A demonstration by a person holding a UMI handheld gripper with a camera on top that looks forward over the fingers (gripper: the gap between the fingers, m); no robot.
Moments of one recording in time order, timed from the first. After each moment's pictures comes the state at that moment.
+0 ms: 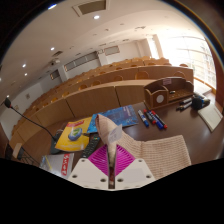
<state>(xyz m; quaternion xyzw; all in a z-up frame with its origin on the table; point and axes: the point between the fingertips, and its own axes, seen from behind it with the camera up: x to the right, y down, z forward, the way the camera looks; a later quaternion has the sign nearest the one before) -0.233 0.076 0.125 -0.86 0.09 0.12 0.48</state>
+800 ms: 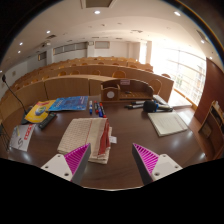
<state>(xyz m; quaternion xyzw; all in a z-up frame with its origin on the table) -0.016 -0.062 0.113 -0.89 0.07 -0.06 0.45</state>
